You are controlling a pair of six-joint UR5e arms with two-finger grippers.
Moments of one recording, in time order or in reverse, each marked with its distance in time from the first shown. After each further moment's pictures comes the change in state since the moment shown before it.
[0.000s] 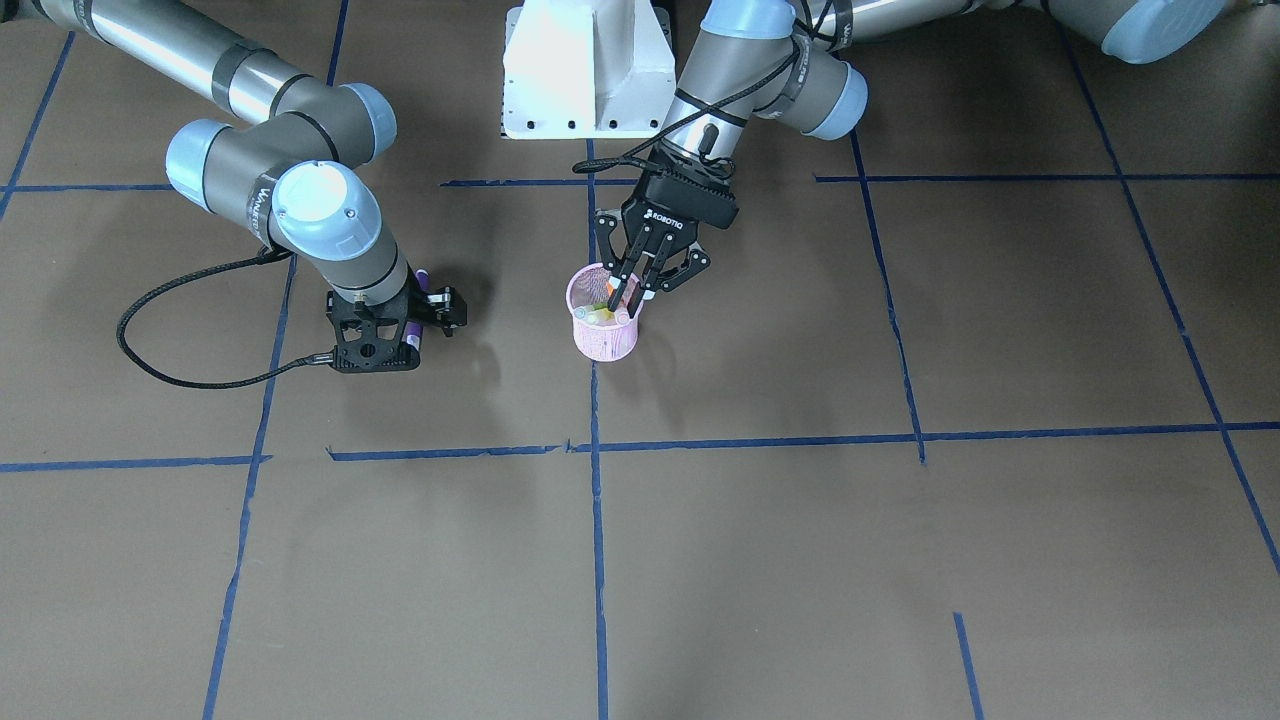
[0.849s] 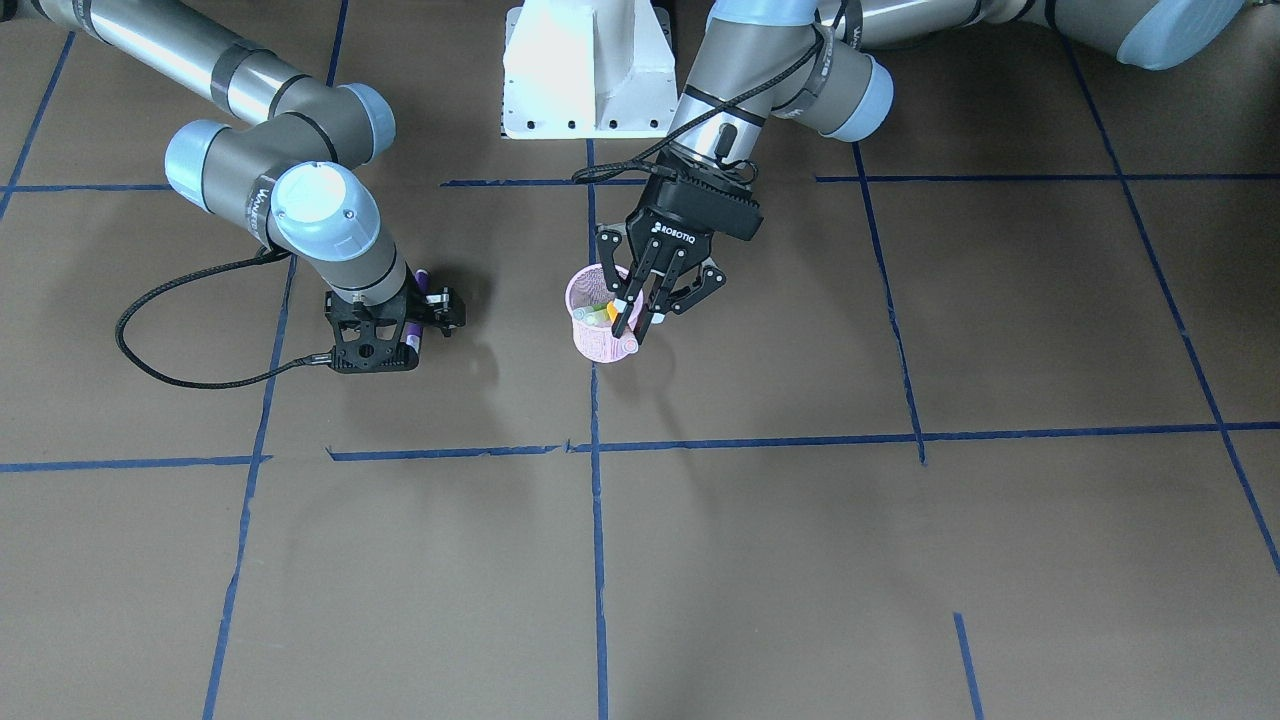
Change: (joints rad) left arm -0.097 -0.051 -0.012 0.059 -0.047 0.002; right arm 0.000 -0.003 0.000 0.000 0.000 0.000
